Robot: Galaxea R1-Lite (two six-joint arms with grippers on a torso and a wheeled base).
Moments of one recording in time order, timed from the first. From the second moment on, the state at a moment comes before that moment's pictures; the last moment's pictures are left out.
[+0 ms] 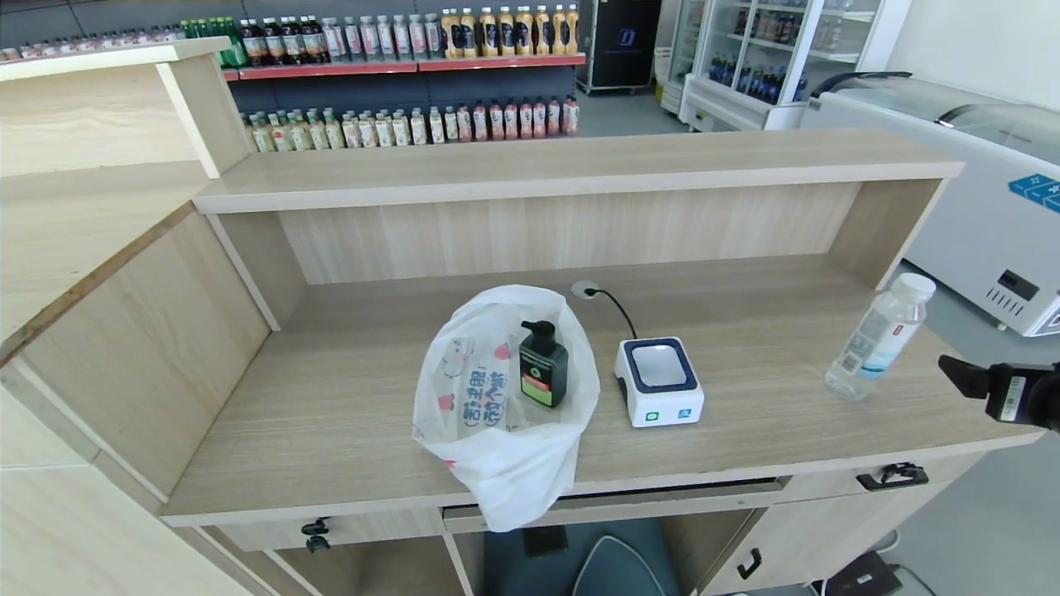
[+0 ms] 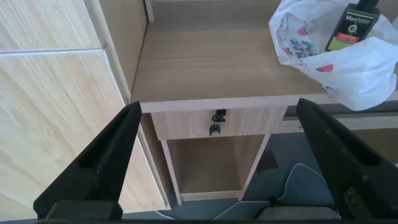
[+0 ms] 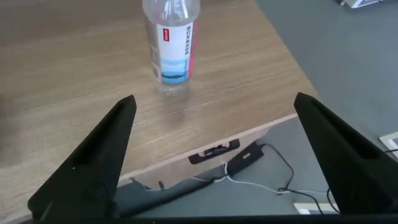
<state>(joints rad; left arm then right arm) 0.00 0.00 0.00 0.00 0.00 0.00 -0.29 1.47 -0.43 -0.84 -0.04 -0.13</state>
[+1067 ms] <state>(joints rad) 0.00 0.00 0.00 0.00 0.00 0.00 -0.31 1.88 -0.60 -1.06 0.15 -0.29</state>
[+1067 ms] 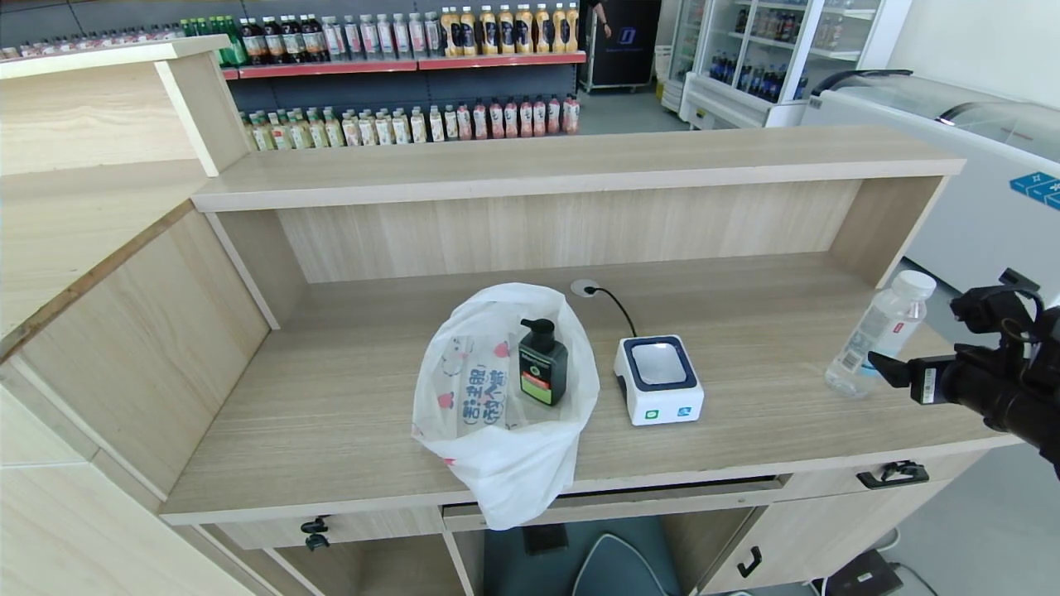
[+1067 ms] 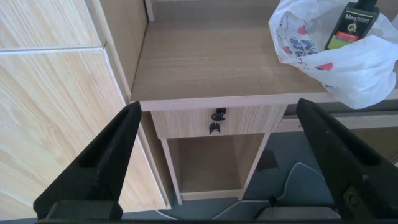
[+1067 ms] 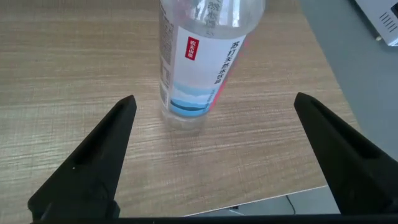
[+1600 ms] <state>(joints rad) 0.00 0.00 0.00 0.00 0.00 0.00 -0.31 1.96 -0.68 -1.06 0.14 -0.34</state>
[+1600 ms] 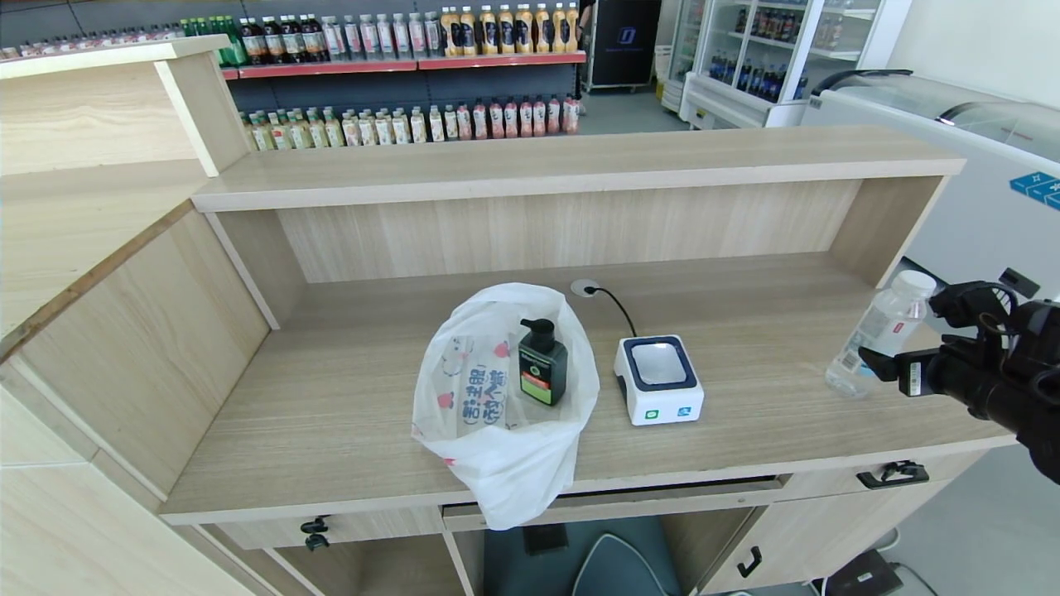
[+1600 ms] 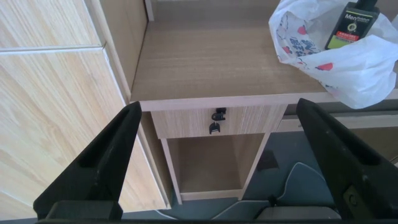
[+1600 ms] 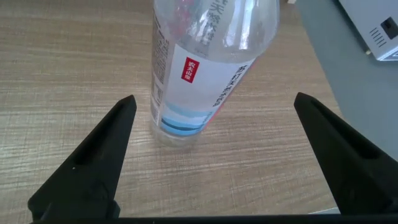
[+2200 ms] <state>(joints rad) 0.00 0.00 0.00 0.00 0.00 0.00 -0.26 2.02 -0.76 -1.06 0.15 -0.33</state>
